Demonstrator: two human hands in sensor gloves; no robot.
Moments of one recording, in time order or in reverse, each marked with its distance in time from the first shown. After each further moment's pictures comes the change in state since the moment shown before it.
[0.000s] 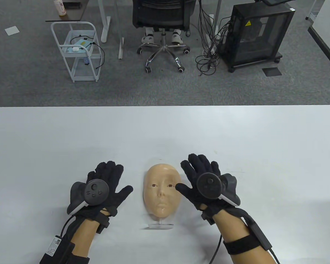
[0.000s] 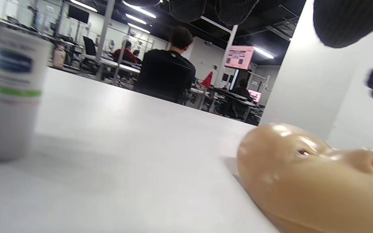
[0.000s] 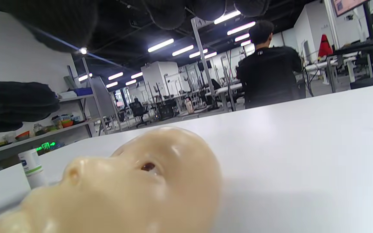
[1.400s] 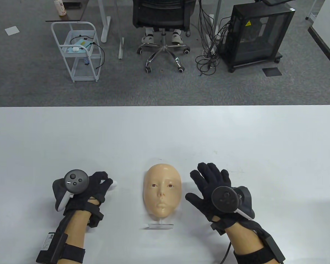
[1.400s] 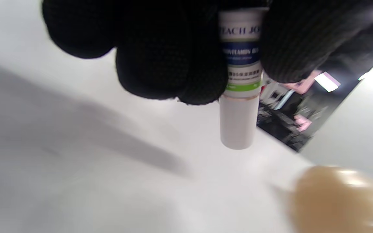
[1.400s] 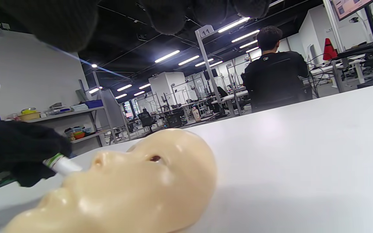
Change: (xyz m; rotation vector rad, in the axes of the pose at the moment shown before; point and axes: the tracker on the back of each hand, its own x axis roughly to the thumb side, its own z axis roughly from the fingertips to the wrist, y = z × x) left_hand -0.051 -0.019 -0.005 0.027 0.234 0.315; right_hand -0.012 -0.003 0.027 -0.010 -0.035 -0.065
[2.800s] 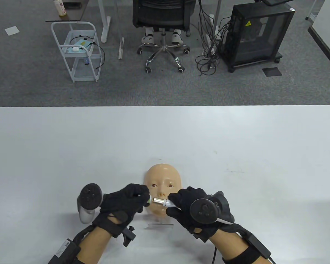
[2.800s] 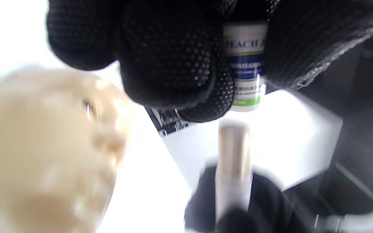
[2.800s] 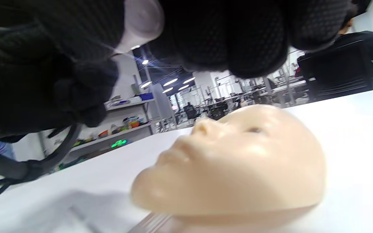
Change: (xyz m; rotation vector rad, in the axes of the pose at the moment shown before) left_hand 0.061 -0.018 0.025 -0.192 -0.245 0.666; right_hand 0.042 0.026 -0.003 0.037 -0.175 -0.073
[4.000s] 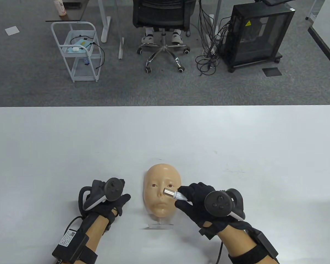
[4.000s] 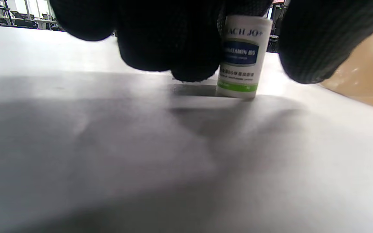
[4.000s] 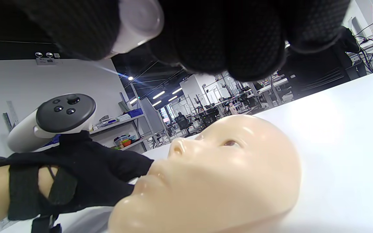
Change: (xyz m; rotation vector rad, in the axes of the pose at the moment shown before) left_hand -0.054 -0.006 -0.025 -0.116 0.319 -1.179; right_hand -0.021 -0.009 0.005 -0.031 0.048 -0.091
